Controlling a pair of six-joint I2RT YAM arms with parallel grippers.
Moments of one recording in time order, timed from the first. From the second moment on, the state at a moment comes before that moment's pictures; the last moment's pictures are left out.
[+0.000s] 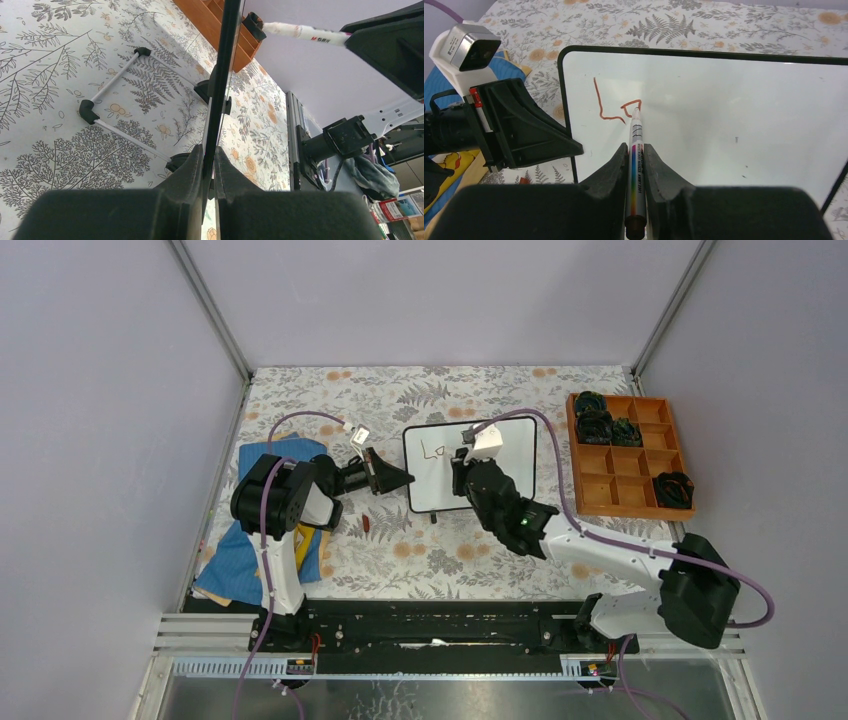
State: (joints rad) left arm -0.18 2.01 0.60 1.53 0.99 -0.83; right arm 0.95 1.34 0.83 0.23 0.61 0.27
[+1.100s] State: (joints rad) left arm -0.19 2.01 0.60 1.52 0.99 -0.82; right arm 0.92 1.28 0.79 0.22 0.61 0.28
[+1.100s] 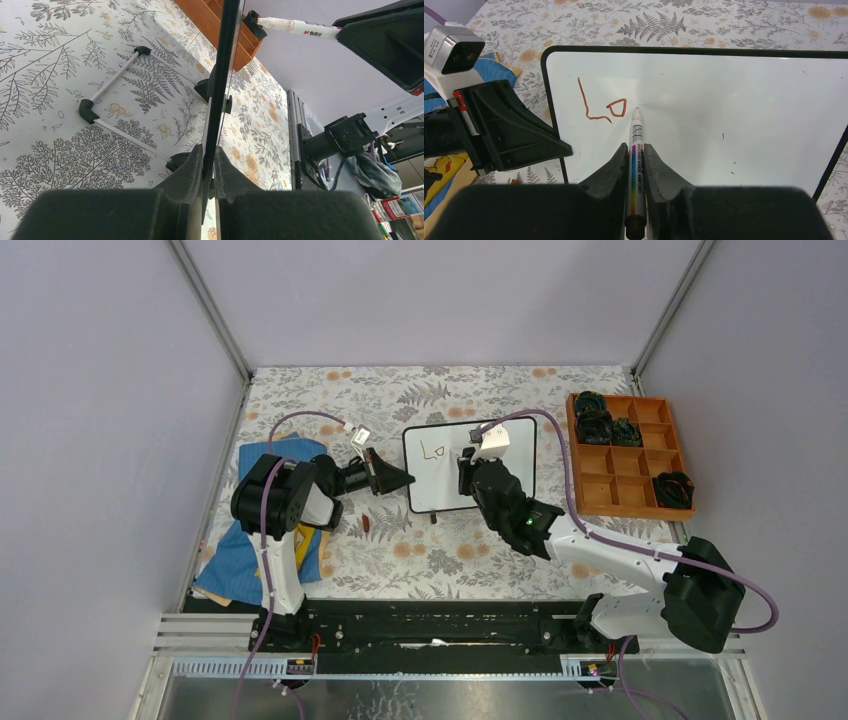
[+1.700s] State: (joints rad) left arm -0.19 2.01 0.60 1.52 0.99 -0.82; right arm 0.92 1.33 0.83 0.25 0.61 0.28
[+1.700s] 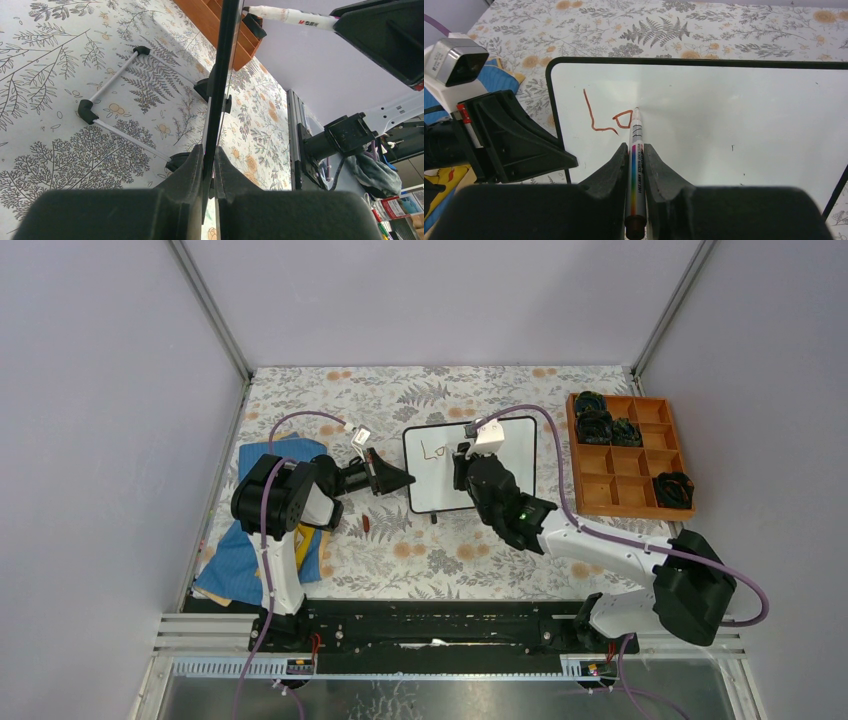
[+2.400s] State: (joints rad) left arm -0.19 2.01 0.60 1.52 0.99 -0.82; right arm 0.90 1.32 0.79 0.24 0.61 0.31
